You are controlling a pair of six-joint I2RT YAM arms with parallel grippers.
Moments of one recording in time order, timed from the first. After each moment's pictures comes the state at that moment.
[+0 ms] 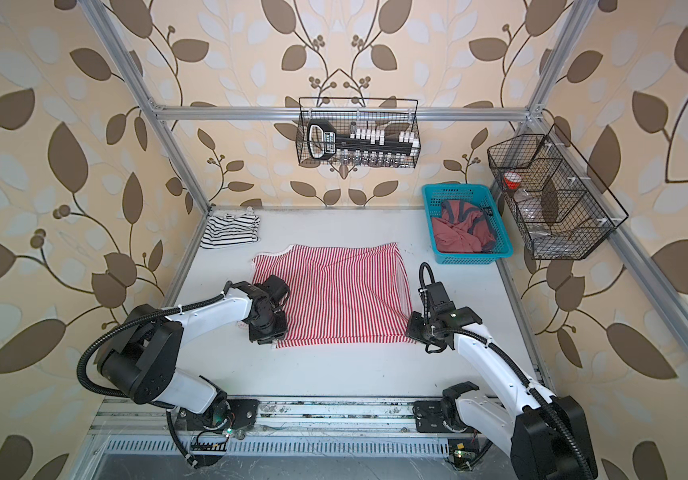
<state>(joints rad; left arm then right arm) -0.46 1.51 0.78 -0.80 0.05 -0.79 0.27 1.04 0.59 -0.76 -0.08 0.60</state>
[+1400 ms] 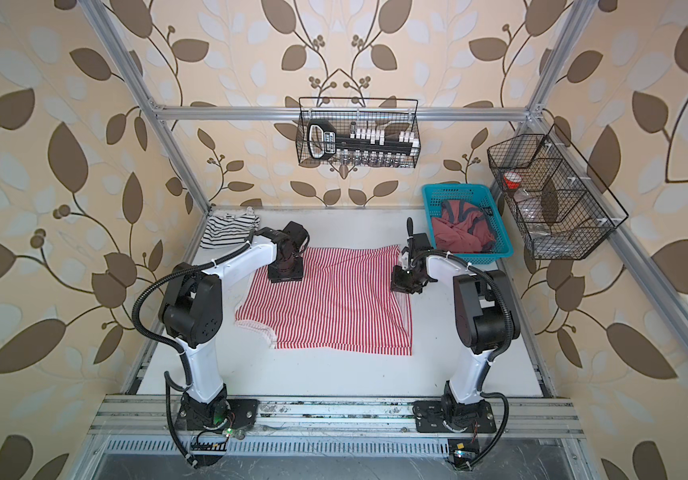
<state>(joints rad) -0.40 1.92 1.50 -0.97 -0.16 -0.57 0.13 1.84 1.15 -0.59 -0.37 0.33</state>
